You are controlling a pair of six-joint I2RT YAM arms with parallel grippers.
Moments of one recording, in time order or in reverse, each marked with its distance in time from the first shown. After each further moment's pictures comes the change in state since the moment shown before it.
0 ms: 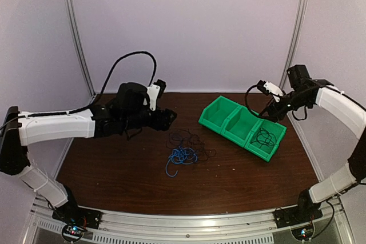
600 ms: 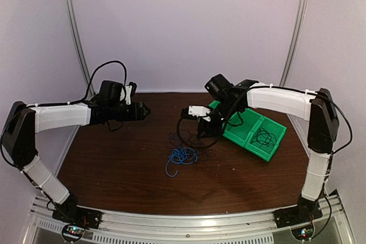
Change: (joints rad) left arm 0.406 0.088 -0.042 0.007 0.349 -0.130; right arm 0.608 0.502 0.397 0.010 0.032 -0.064
